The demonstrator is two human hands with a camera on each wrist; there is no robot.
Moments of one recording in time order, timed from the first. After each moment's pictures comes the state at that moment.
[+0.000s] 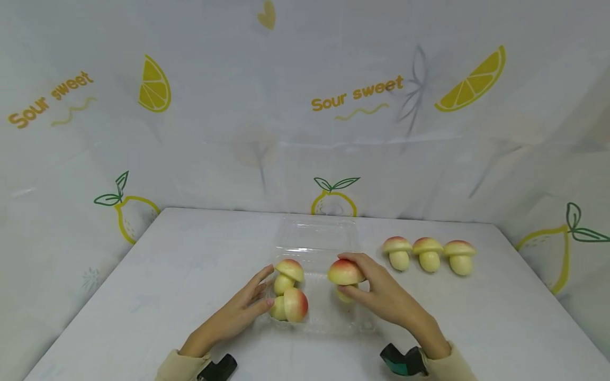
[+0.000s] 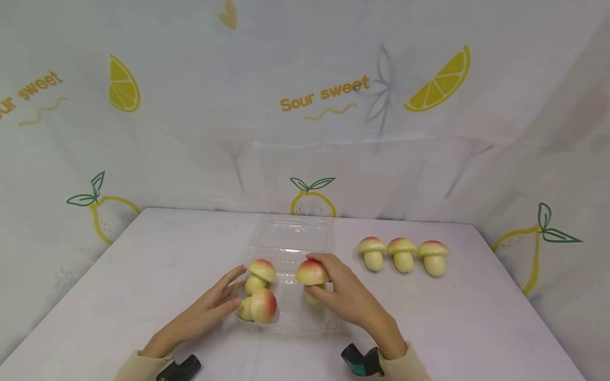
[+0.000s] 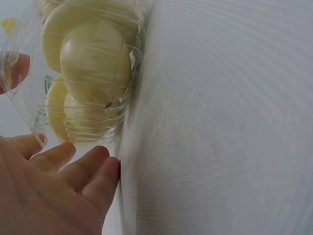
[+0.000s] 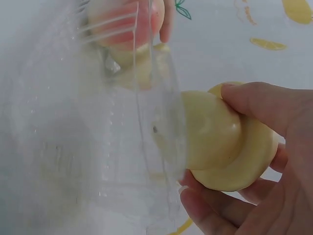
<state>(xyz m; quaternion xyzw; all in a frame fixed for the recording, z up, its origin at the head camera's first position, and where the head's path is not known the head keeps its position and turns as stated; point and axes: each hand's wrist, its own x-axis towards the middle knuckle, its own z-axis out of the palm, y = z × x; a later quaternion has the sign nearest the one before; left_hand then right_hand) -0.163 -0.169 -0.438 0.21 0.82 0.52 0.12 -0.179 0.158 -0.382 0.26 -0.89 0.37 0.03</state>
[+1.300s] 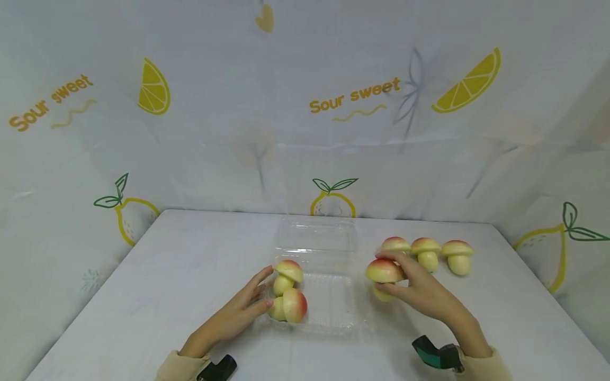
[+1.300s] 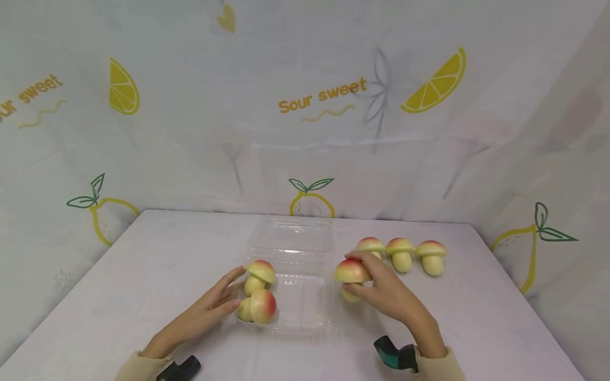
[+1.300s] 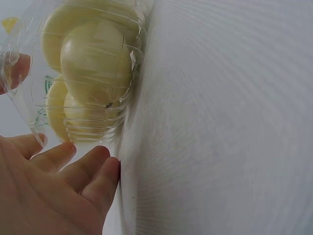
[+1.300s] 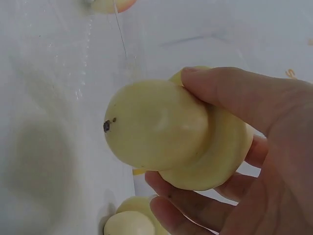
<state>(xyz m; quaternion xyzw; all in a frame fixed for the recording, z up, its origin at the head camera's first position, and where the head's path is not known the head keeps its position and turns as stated) -0.164 -0.169 -0.440 0.22 0.82 0.52 0.12 -0.181 0.224 -0.375 0.23 -0.90 0.37 0.02</state>
